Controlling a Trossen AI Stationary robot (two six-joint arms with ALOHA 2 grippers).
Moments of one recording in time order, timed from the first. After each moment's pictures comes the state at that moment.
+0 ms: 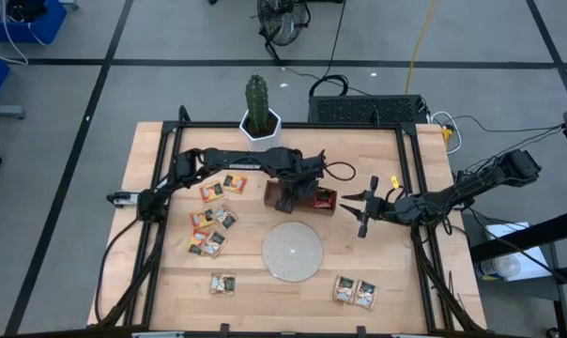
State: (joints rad) left arm 0.15 2.26 1.96 -1.05 0.04 0.50; right arm 0.33 0.89 0.17 0.55 0.63 -0.11
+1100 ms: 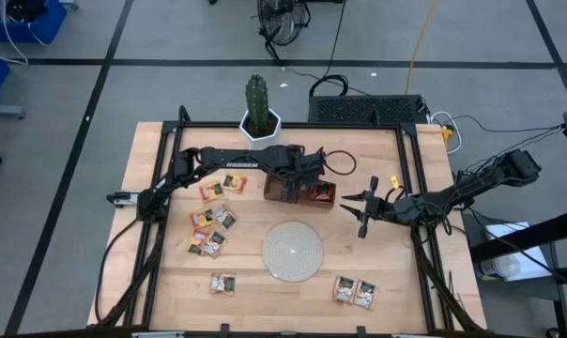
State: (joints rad) left arm 0.15 2.24 1.96 -0.99 -0.29 0.38; right arm 0.33 0.89 0.17 0.54 0.63 -0.10
